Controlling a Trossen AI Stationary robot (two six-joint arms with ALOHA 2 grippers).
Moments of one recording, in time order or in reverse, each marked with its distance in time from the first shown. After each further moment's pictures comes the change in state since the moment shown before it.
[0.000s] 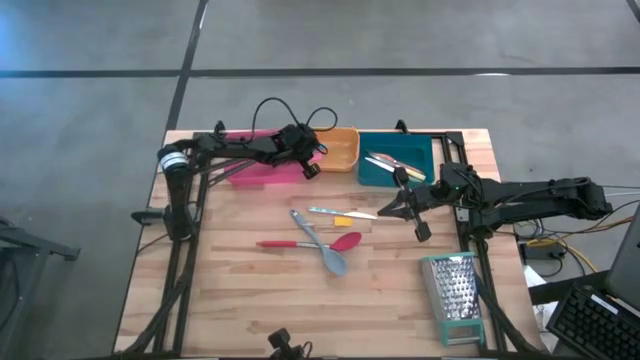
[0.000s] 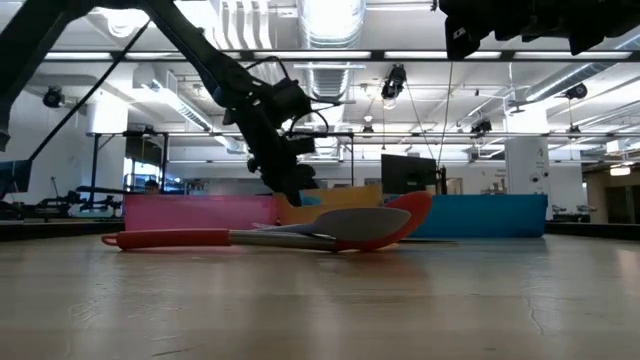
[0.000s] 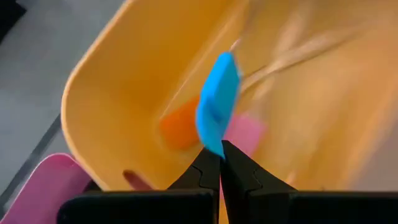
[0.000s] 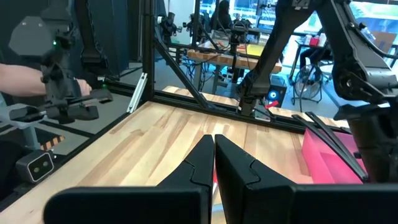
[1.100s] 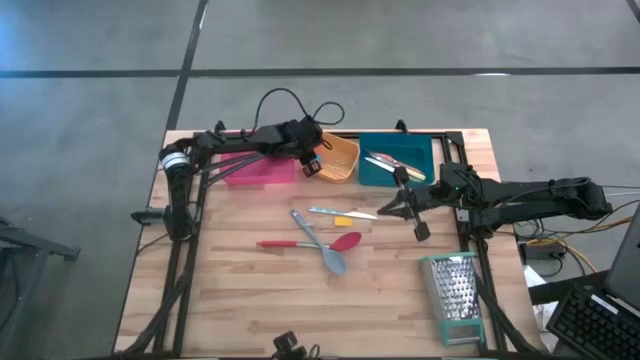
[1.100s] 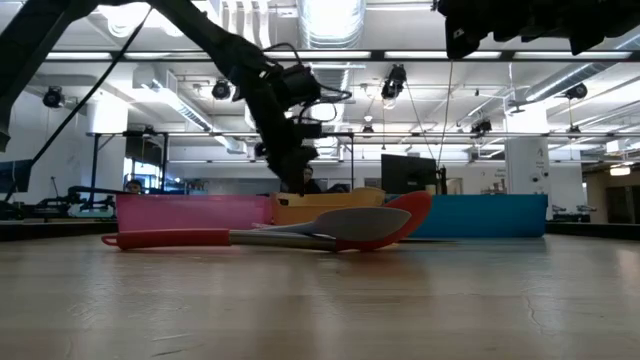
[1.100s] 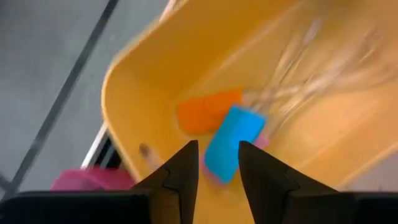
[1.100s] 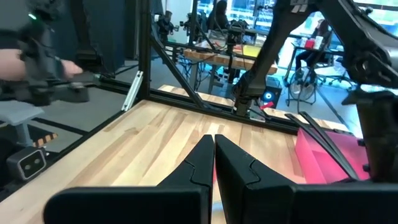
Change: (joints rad) left arm -0.013 0.008 0.185 -0.298 0.016 0.017; right arm 0.000 0.000 0.000 -0.001 0.016 -0.027
